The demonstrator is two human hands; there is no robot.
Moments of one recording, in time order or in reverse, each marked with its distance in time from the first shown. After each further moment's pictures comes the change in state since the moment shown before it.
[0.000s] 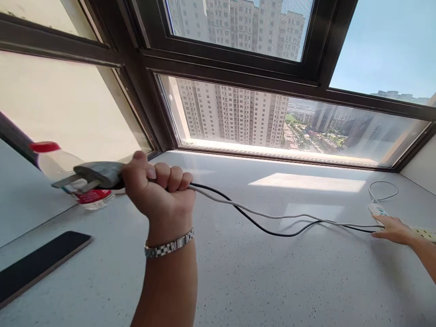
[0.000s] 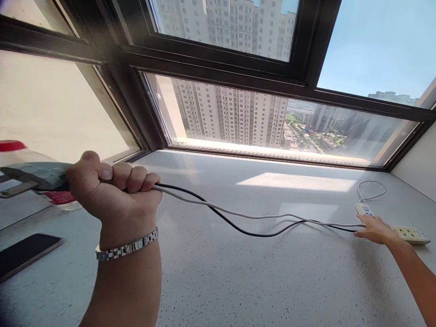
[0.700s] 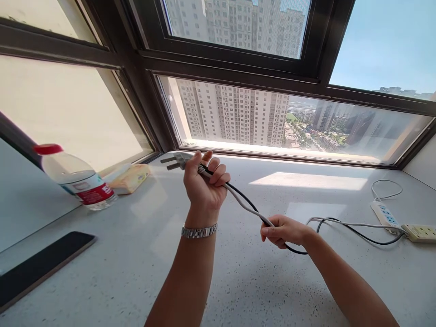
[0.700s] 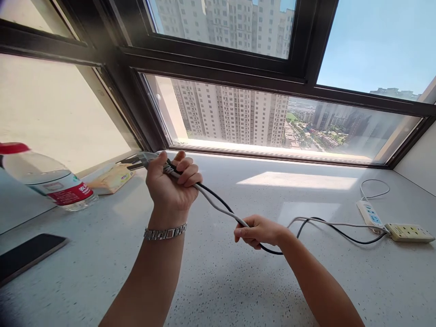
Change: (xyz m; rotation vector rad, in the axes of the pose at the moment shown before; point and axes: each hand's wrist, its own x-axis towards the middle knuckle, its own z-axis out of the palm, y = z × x) left_hand 0.002 -0.043 0.000 -0.153 -0.193 -0.468; right_hand -0.055 -0.311 0.012 1.197 -1.063 -0.818
